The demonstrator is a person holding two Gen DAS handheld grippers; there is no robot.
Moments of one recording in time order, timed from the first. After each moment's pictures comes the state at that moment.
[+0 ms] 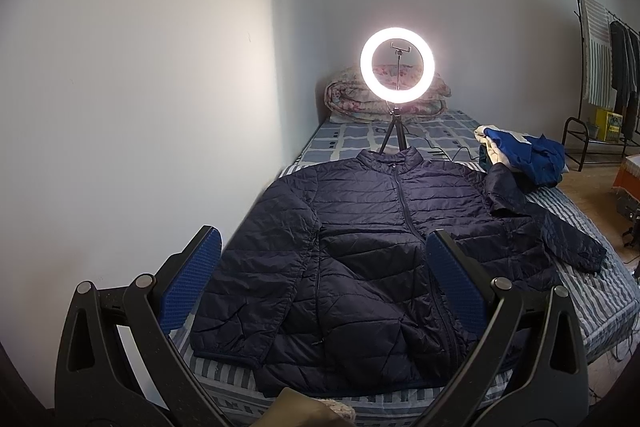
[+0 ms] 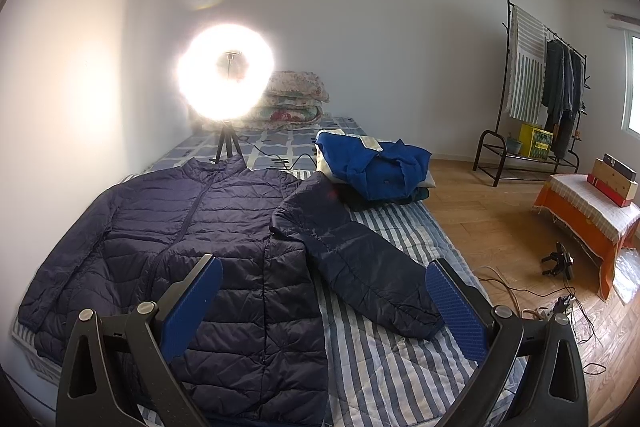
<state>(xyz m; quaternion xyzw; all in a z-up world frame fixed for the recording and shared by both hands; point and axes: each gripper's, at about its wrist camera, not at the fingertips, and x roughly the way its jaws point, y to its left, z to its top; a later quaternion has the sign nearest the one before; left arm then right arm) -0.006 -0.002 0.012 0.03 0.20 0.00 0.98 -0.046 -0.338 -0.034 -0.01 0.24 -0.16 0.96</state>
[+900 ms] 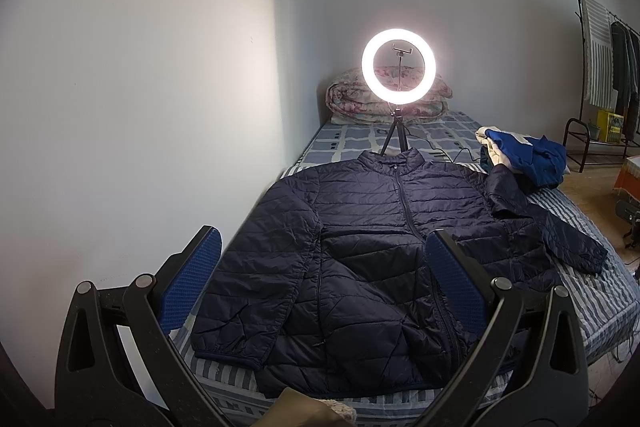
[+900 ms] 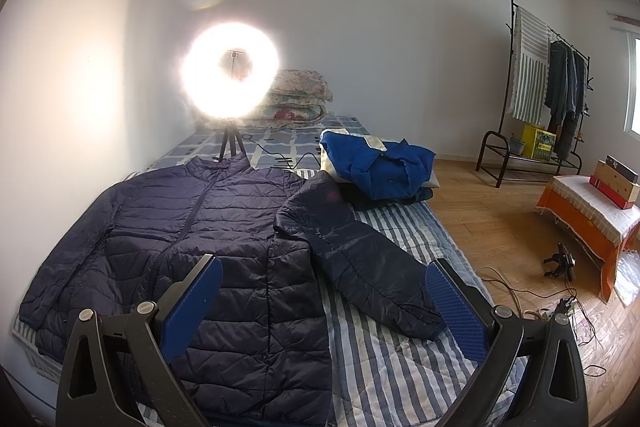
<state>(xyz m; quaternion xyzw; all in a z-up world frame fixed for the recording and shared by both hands) -0.007 -0.001 0.012 0.03 0.20 0.00 0.98 -0.042 -0.334 -0.036 -0.01 0.24 -0.16 0.96</state>
